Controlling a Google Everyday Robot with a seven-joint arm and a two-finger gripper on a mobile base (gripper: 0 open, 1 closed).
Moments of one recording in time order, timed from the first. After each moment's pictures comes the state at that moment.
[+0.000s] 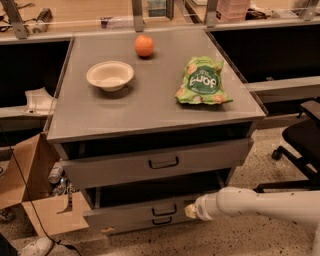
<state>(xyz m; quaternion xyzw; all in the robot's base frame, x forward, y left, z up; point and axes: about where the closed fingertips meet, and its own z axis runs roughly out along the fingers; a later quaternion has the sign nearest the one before) 0.492 -0.136 0.404 -0.16 0.95 0.20 0.19</state>
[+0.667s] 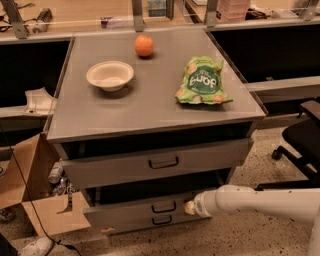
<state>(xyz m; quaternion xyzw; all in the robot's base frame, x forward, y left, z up) 0.505 -0.135 0.406 -0.16 0.95 0.19 0.20</state>
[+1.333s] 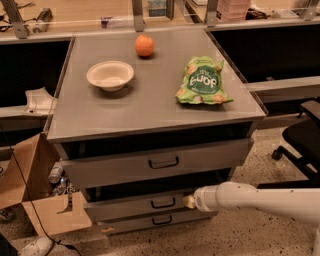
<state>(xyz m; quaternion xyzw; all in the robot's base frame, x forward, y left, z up) 0.528 -0.133 0.420 -0.16 0.94 0.19 0.24</state>
